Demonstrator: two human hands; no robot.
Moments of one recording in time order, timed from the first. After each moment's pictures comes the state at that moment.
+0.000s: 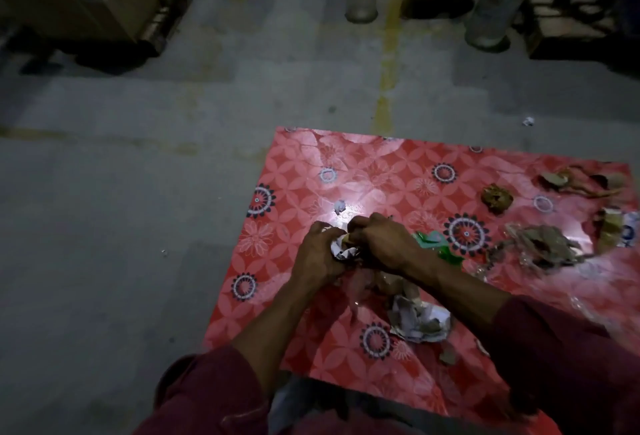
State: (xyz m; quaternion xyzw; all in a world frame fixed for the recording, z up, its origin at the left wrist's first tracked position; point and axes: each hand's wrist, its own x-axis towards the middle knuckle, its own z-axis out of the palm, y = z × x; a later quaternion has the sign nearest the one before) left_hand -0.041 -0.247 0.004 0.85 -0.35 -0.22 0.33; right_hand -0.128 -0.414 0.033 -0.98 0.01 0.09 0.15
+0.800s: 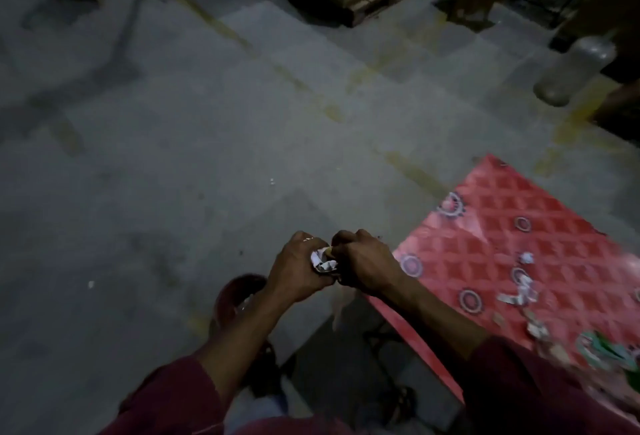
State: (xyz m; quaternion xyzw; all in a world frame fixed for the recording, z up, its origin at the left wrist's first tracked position) left_hand 0.001 0.179 0.021 0.91 -0.07 -0.15 0.39; right_hand 0.006 -0.002 0.058 -0.96 -0.23 0.13 0.10
